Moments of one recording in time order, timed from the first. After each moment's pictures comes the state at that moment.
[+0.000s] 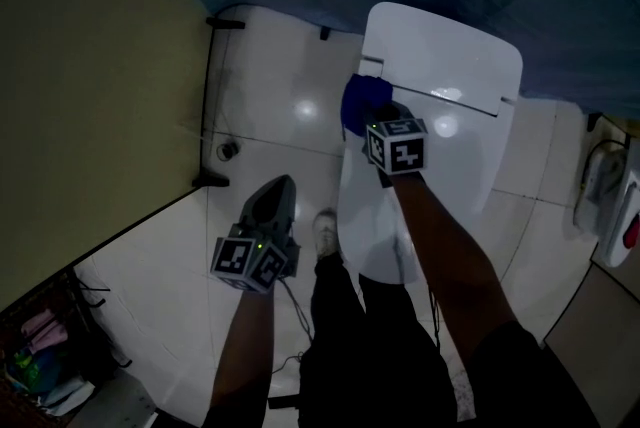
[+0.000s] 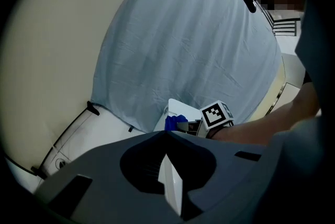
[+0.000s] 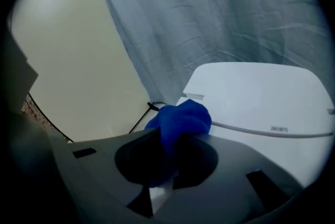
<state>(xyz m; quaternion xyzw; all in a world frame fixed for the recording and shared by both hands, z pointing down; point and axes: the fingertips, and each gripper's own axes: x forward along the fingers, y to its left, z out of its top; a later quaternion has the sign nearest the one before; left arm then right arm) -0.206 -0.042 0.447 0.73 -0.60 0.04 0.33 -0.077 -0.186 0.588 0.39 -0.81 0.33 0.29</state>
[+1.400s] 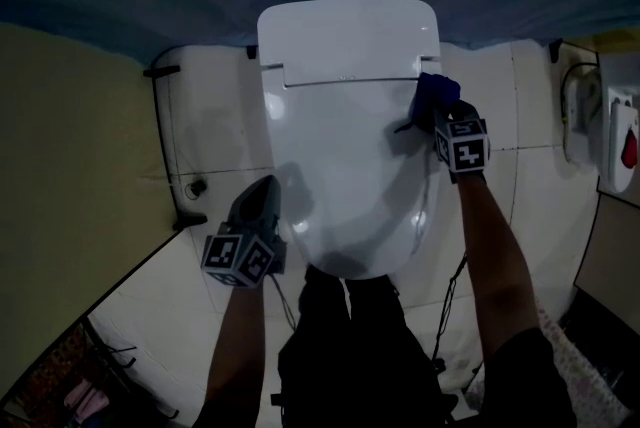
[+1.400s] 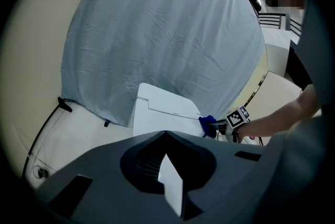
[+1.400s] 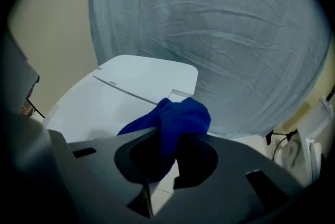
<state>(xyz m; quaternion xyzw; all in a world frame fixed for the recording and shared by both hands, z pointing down) -0.089 -0.074 0.482 0.79 -0.51 0.07 0.34 0.274 -0.164 0.596 0.54 -0.70 0.26 0.40</state>
